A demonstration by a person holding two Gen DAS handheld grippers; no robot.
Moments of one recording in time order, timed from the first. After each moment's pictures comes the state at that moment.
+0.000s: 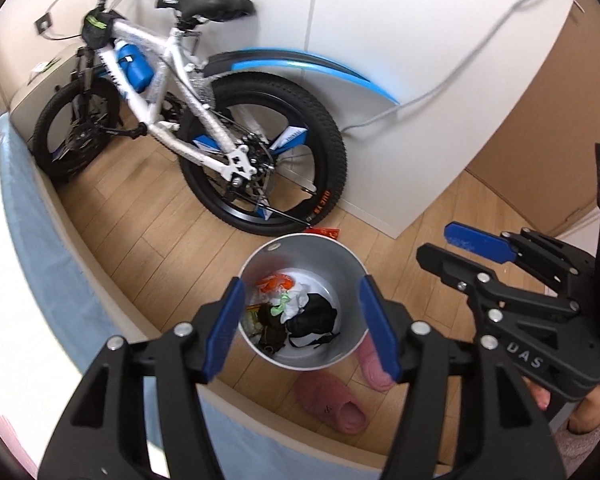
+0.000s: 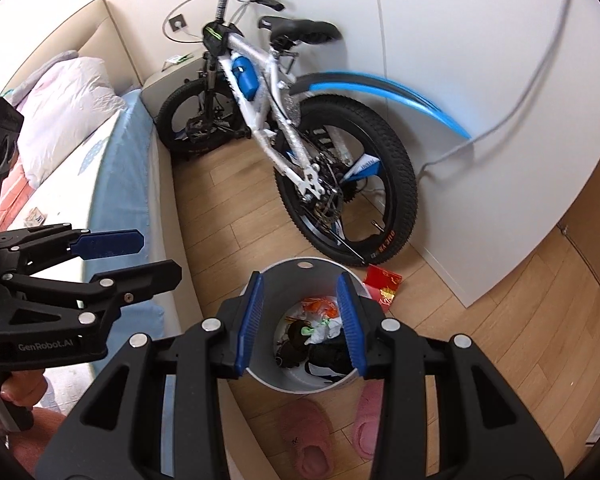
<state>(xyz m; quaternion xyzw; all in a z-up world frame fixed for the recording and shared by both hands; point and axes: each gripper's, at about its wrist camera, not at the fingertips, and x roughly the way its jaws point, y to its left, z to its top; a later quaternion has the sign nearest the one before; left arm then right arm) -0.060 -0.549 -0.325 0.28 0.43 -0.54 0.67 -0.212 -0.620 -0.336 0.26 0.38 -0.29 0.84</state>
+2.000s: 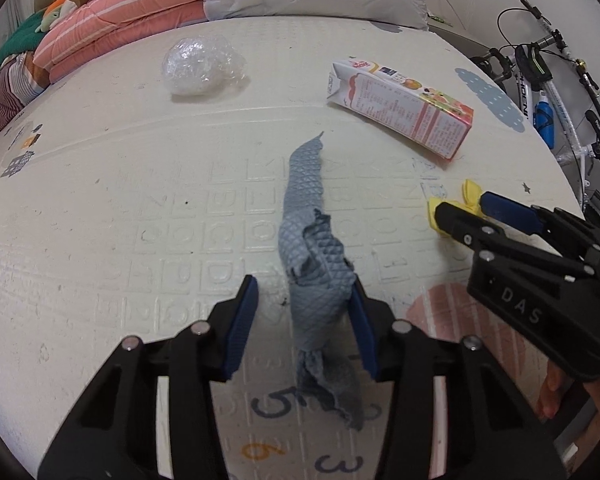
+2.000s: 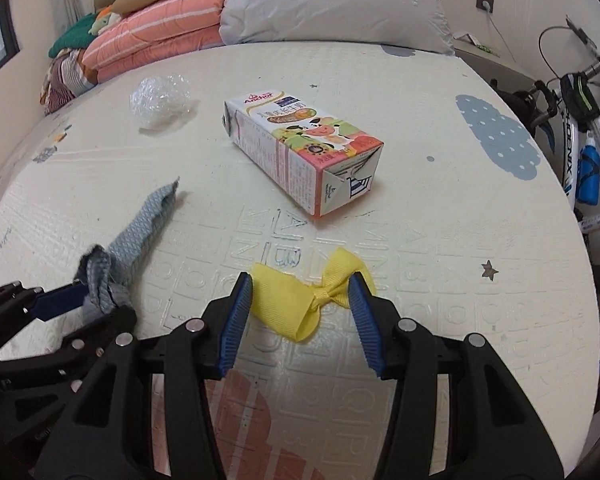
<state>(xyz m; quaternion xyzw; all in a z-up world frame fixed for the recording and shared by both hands) 0.269 -0.128 -0.351 0.07 0.50 -0.15 0.85 0.259 -0.271 -0.353 0.04 0.45 -0.01 0.89</state>
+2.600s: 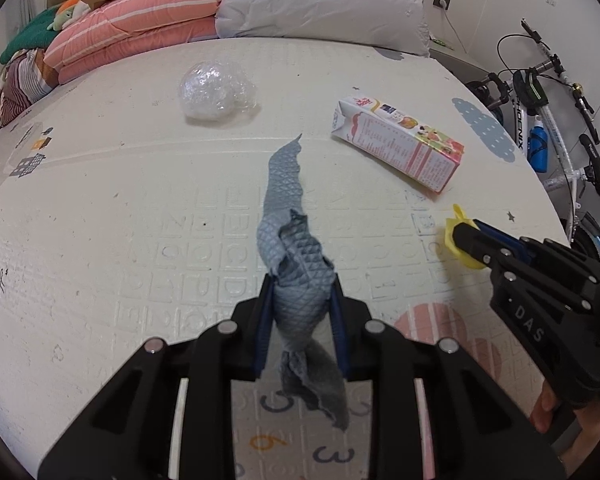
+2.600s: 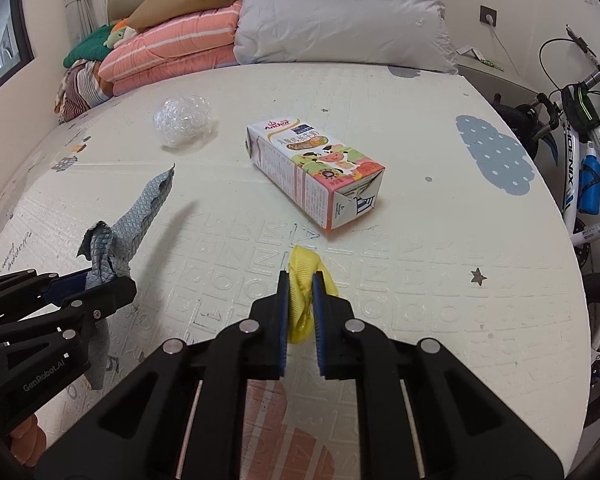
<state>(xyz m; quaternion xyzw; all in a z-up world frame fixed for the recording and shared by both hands) 0.268 -0.120 -0.325 0.05 0.48 -0.15 0.86 0.244 -0.275 -0.329 0.06 0.43 0.01 0.90</state>
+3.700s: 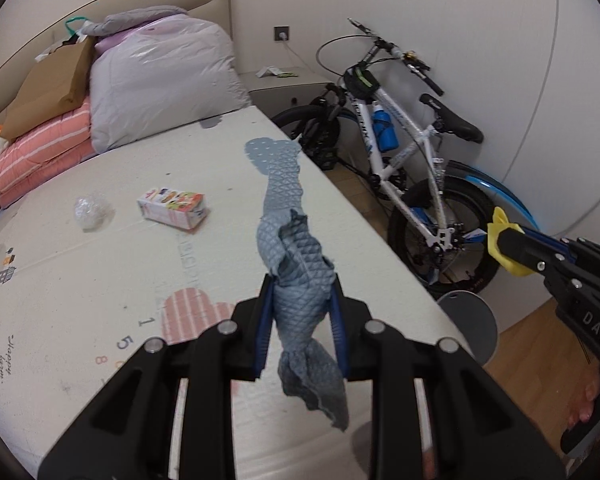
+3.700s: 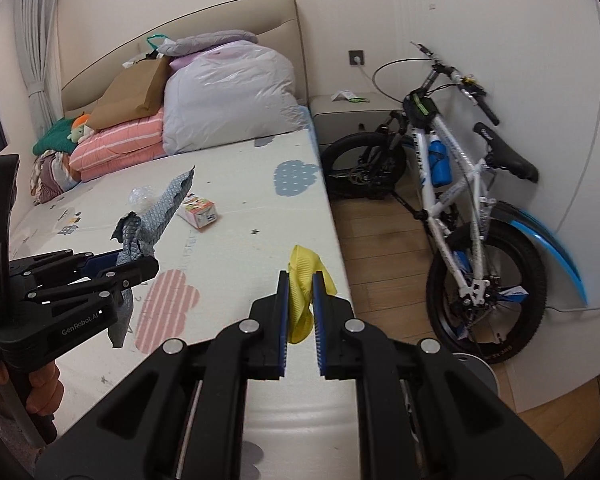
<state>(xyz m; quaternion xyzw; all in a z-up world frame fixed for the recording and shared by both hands) 0.071 -0.259 -0.202 0.13 0.37 -0.34 0.85 -0.046 -0.405 -0.192 0.11 0.33 -0.14 0.93</state>
